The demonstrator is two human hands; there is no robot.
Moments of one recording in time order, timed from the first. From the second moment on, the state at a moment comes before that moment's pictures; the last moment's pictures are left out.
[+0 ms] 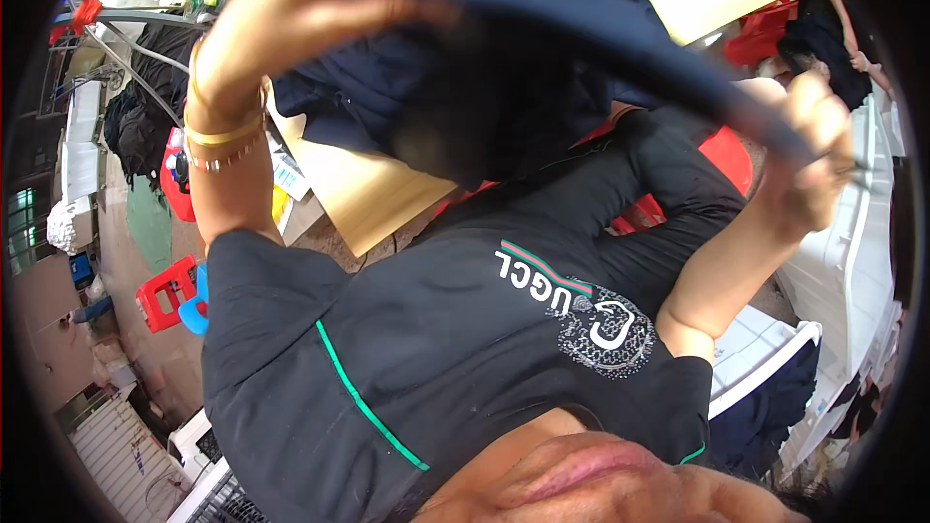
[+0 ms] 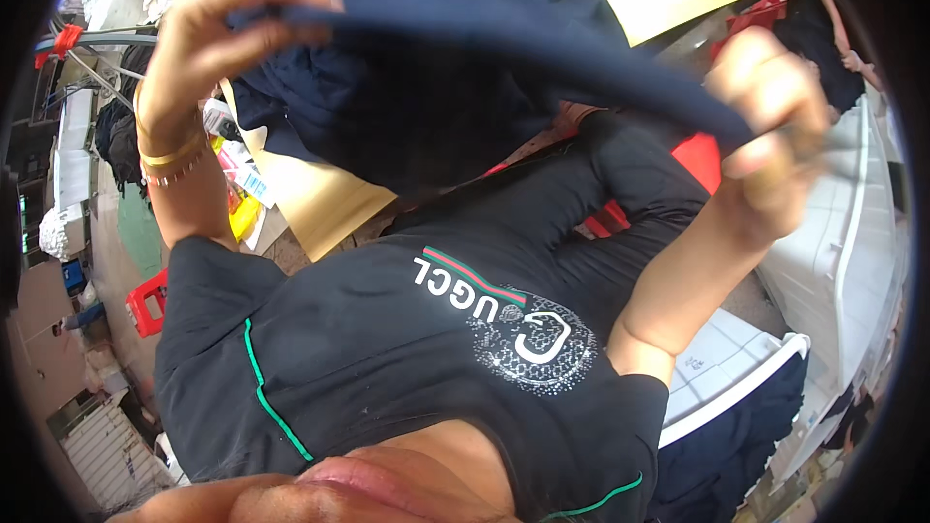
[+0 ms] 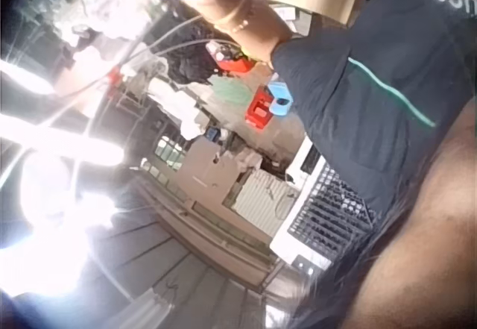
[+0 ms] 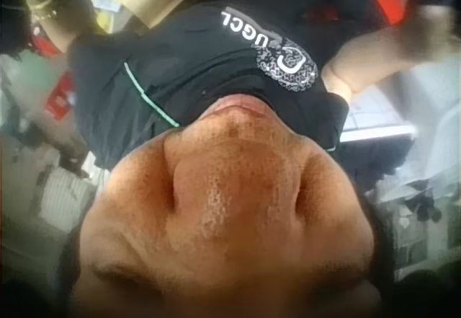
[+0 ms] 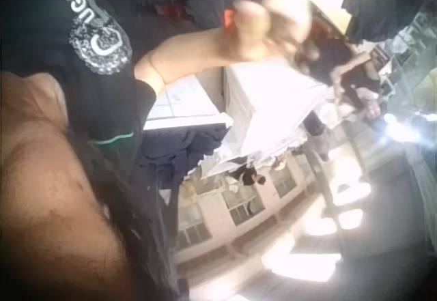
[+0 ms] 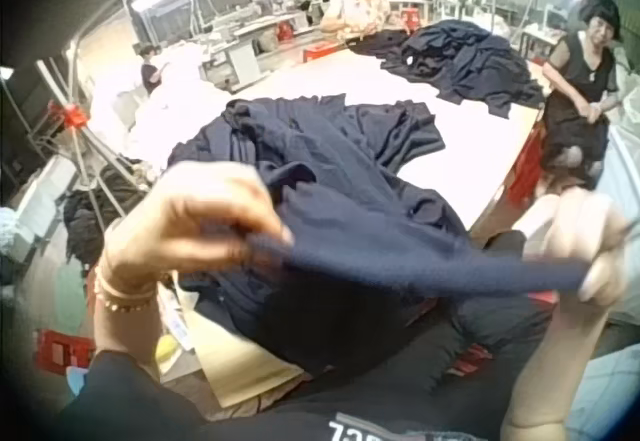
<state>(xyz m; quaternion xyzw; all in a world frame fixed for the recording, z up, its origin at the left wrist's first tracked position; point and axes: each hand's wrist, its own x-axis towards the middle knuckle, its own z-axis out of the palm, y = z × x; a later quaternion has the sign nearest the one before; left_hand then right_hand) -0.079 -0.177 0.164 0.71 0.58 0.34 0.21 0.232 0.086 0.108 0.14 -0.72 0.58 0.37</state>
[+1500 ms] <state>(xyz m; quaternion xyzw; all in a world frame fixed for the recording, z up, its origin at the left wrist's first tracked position) -0.047 -0.043 0.061 0.65 0.58 0.38 0.32 0.262 0.058 -0.028 -0.42 -0.73 0.39 0.37</state>
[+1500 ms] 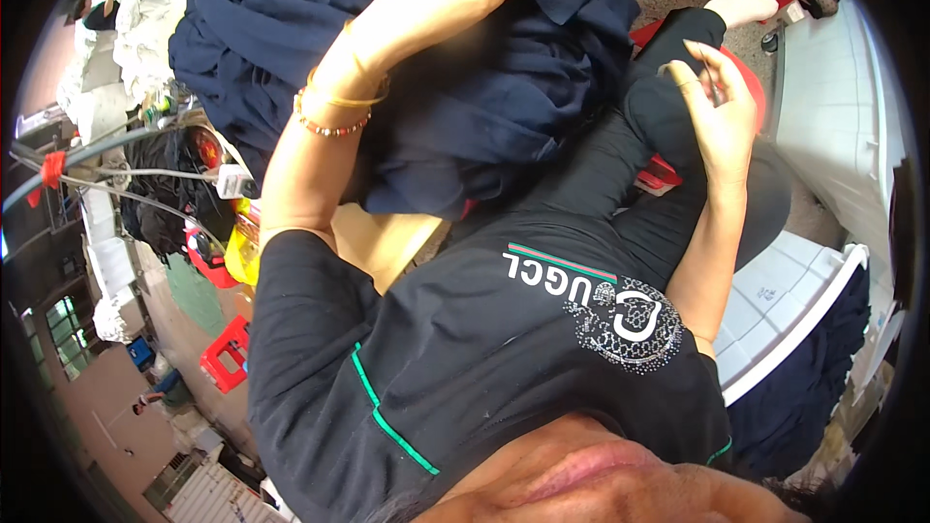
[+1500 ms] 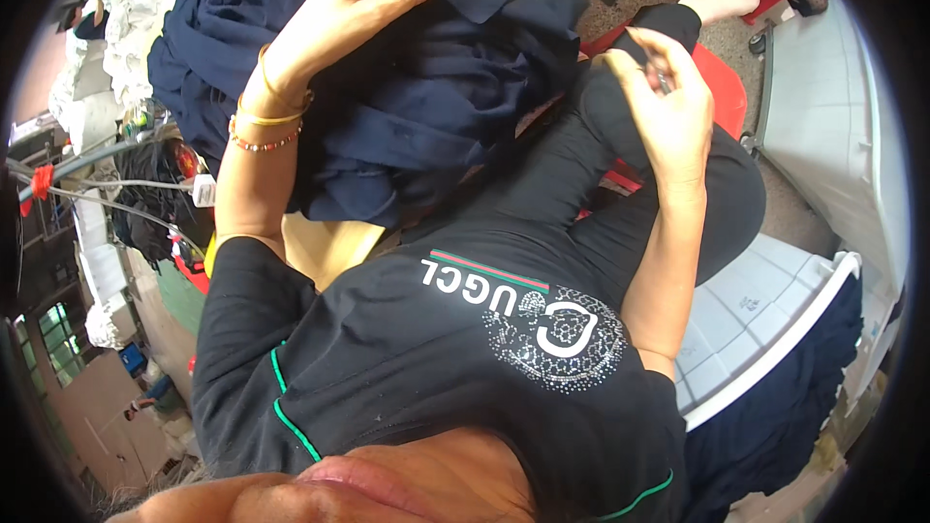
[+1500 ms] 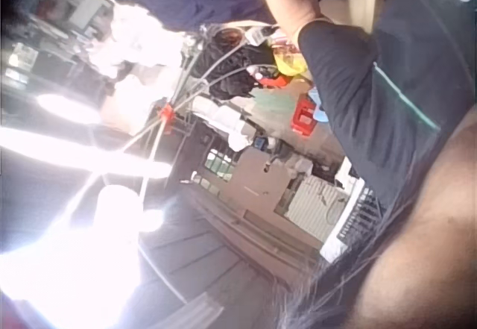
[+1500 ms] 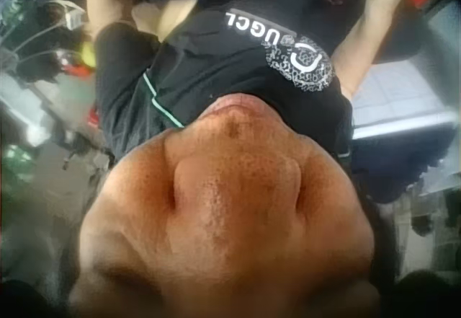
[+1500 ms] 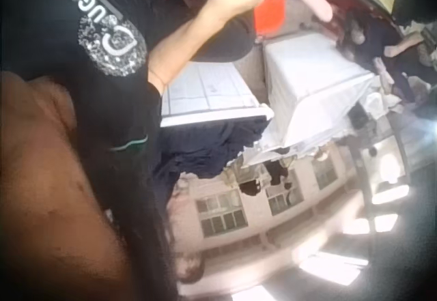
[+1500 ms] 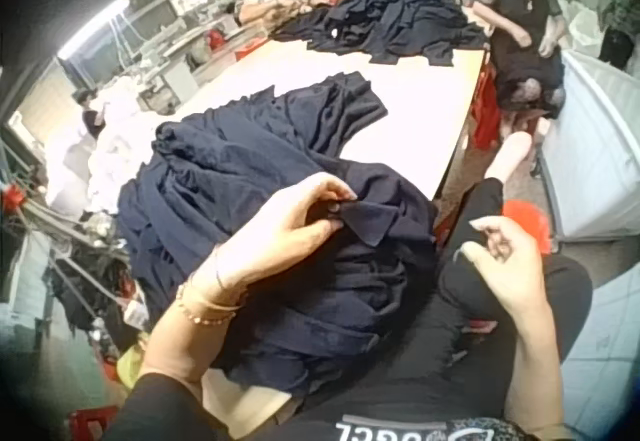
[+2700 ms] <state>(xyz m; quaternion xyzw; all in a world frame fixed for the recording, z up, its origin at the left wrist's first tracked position) -0.052 -0.036 0.021 0.49 0.42 0.58 0.50 0.155 0.064 0.025 -0.15 -0.89 0.22 0.36</state>
